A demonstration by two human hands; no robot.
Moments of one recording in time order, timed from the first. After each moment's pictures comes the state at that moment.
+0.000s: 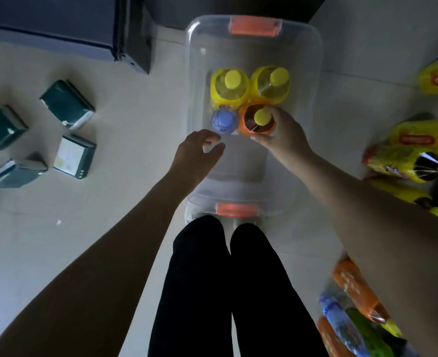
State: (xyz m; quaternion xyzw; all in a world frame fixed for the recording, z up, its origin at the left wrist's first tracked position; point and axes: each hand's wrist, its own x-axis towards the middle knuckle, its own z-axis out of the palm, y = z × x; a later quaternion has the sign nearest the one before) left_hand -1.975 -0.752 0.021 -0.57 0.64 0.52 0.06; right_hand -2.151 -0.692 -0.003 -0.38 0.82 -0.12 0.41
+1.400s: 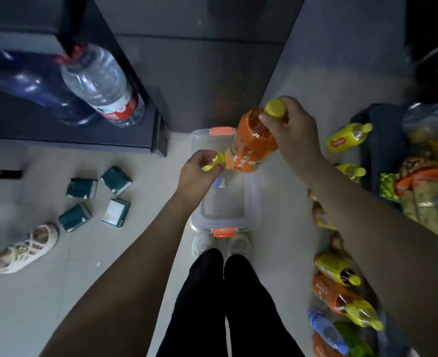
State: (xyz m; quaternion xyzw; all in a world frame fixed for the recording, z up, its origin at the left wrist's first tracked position) left_hand -2.004 -0.744 0.302 -0.53 0.60 0.59 -0.13; right_hand -2.181 -0.689 0.354 -0.37 0.82 -0.37 0.23
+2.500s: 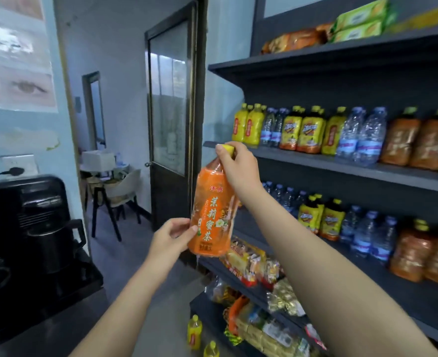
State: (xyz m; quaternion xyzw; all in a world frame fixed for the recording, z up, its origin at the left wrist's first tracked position) left_hand -2.057 -0.587 0.831 -0.02 0.69 0.70 -0.17; right_hand -2.111 -0.448 0.963 -0.19 0.78 -0.53 -0.27
